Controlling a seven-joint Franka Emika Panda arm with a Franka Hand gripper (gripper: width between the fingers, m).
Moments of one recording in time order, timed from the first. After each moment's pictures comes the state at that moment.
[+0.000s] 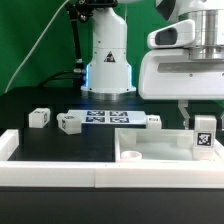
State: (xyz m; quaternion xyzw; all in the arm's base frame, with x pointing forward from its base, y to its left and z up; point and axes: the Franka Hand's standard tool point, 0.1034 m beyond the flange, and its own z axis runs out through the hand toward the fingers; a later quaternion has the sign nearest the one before) arm 0.622 0.111 0.075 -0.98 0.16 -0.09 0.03
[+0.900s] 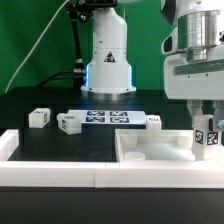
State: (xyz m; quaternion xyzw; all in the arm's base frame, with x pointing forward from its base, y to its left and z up) arm 0.619 0.118 0.074 -0.79 0.60 -0.07 0.08
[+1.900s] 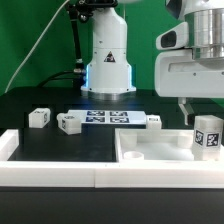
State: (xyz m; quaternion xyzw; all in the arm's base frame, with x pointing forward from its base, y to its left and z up) arm 0.621 0.125 0.078 -0.93 0.37 -0.06 0.06
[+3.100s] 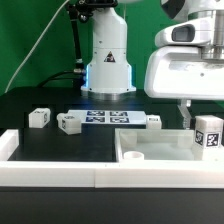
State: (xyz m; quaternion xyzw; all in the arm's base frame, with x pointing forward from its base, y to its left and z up) arm 0.624 0.119 0.075 -1.00 0.00 -0.09 -0.01
